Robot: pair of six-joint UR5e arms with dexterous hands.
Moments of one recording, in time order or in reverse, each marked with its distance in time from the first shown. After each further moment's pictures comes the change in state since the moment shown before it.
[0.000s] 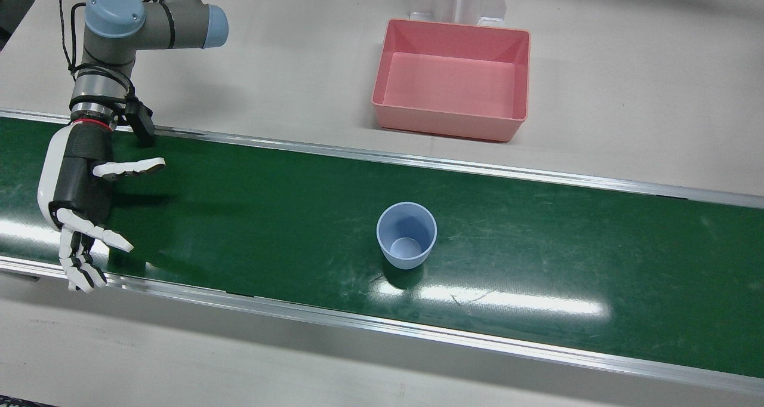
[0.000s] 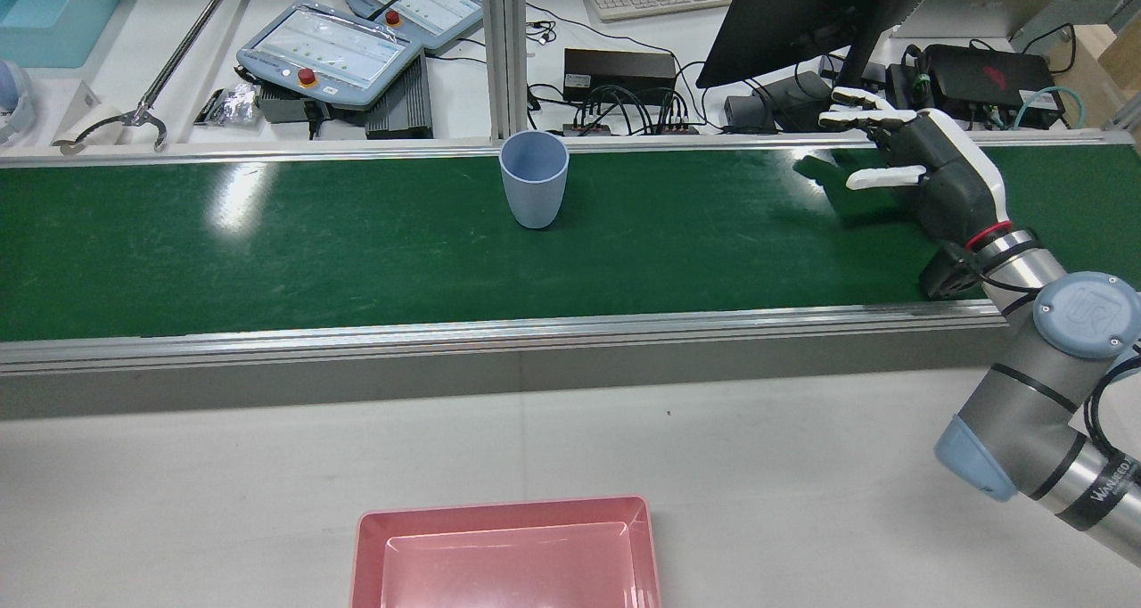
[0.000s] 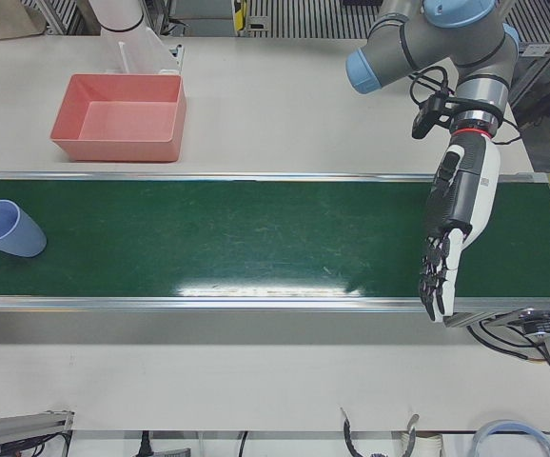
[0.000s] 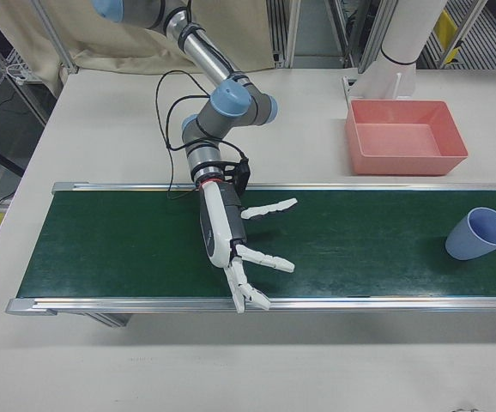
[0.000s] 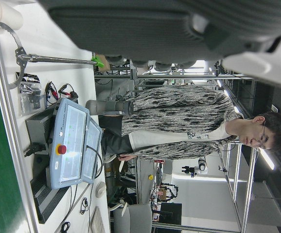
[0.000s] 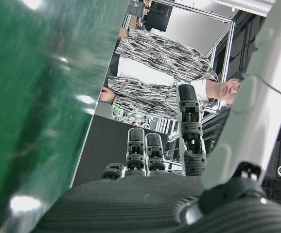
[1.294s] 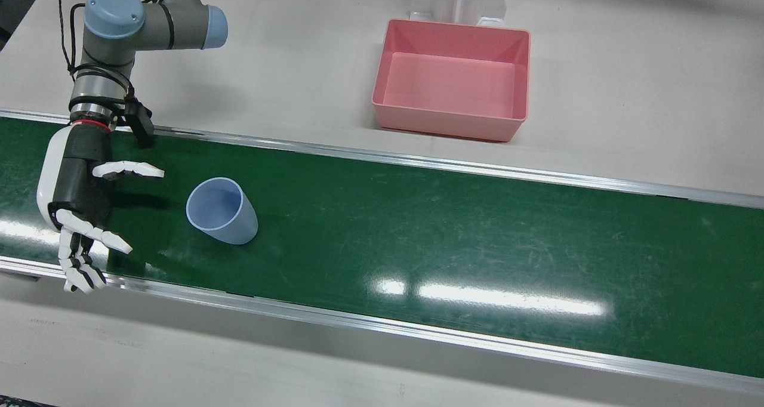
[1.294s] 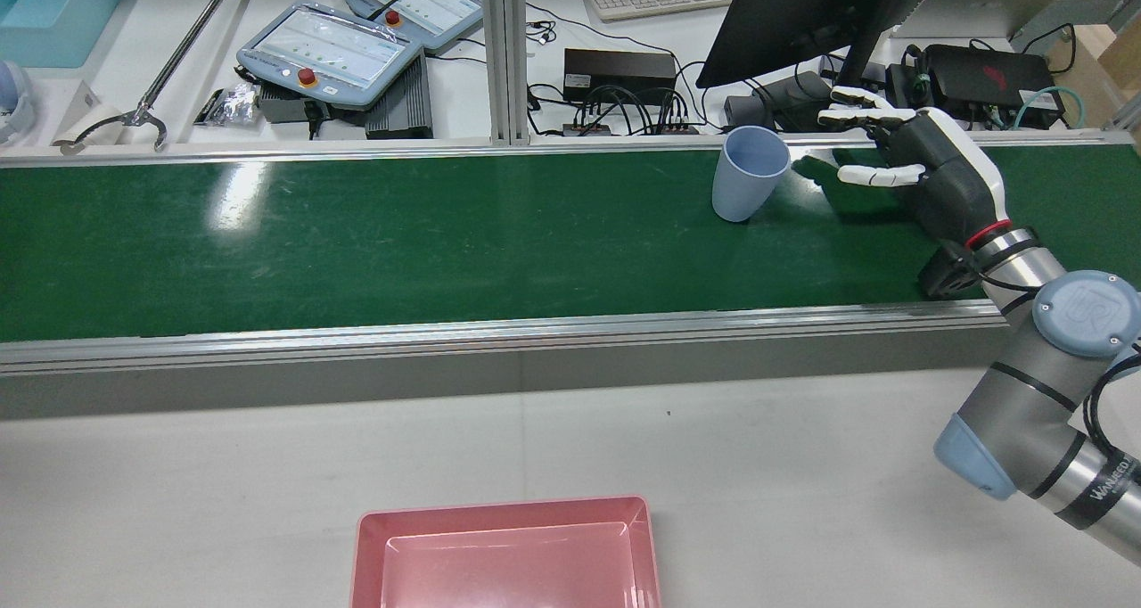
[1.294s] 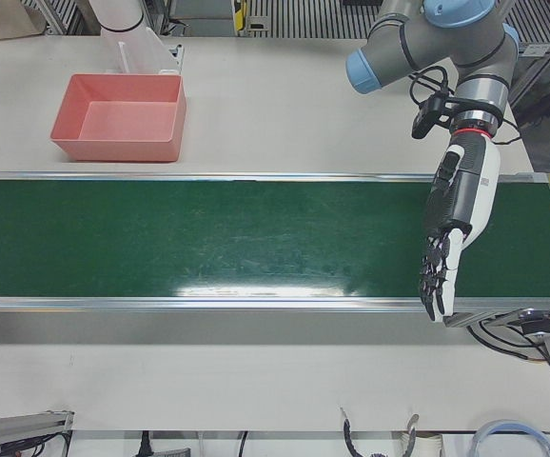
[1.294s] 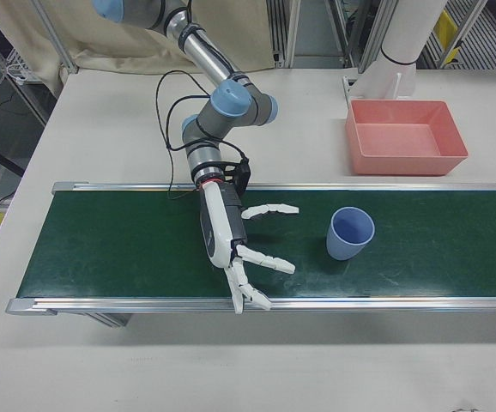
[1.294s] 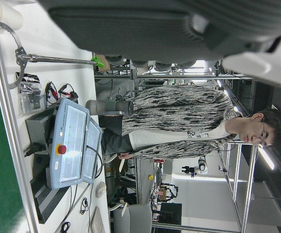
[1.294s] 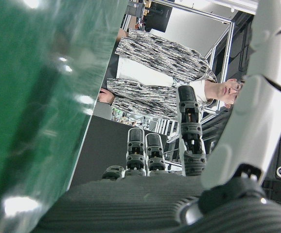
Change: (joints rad) left arm 0.000 0.000 0.000 0.000 0.000 0.000; right arm 0.002 0.003 0.000 0.000 -0.002 -0.002
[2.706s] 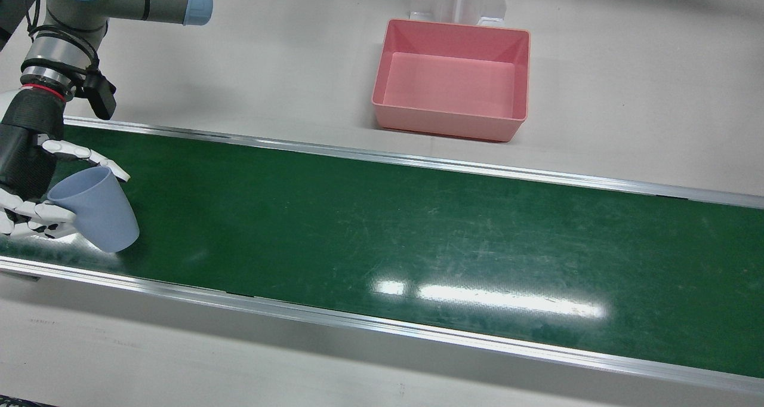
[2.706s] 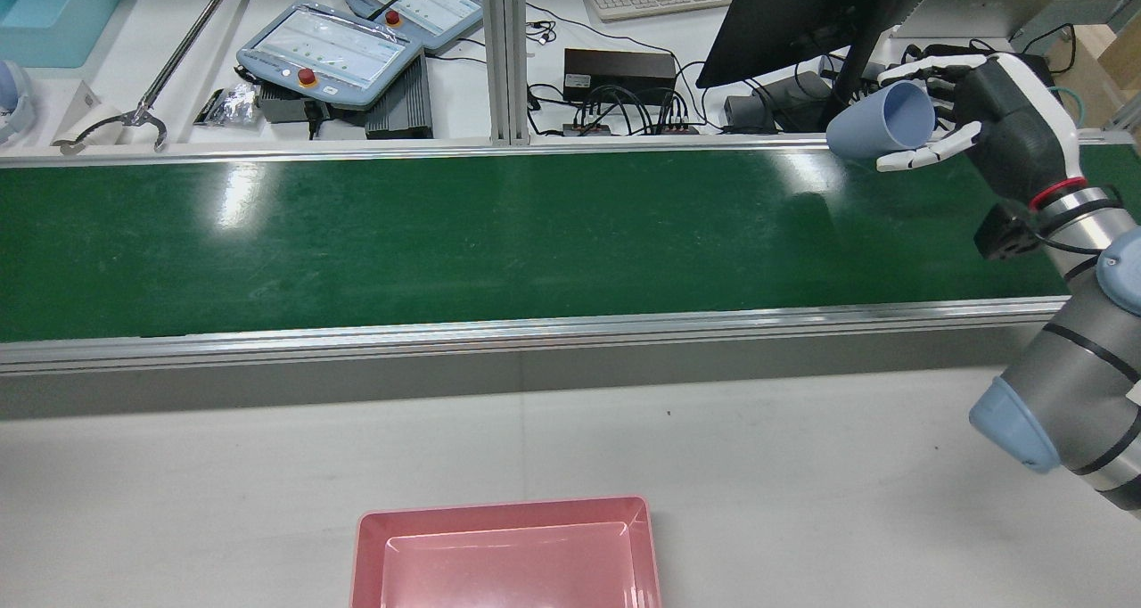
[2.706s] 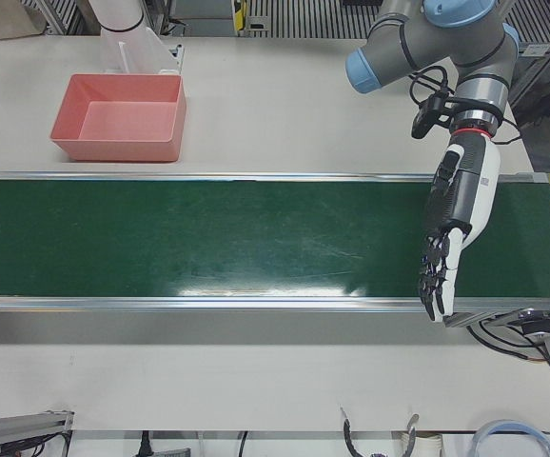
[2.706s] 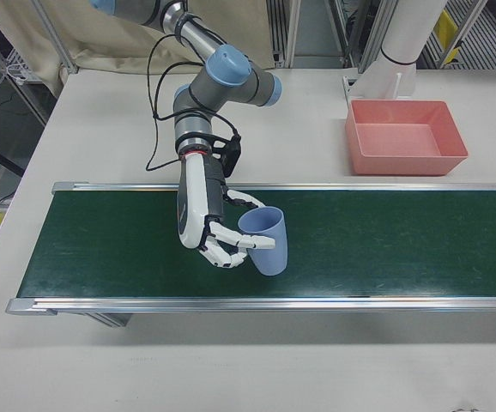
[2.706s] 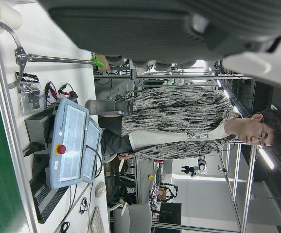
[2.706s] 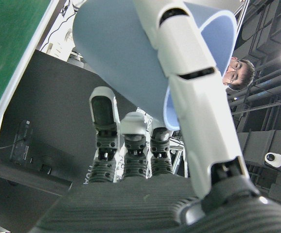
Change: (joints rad) left arm 0.000 0.000 -0.001 0.000 0.000 0.000; right arm 0.098 -0.008 0.149 -0.213 0.003 -0.069
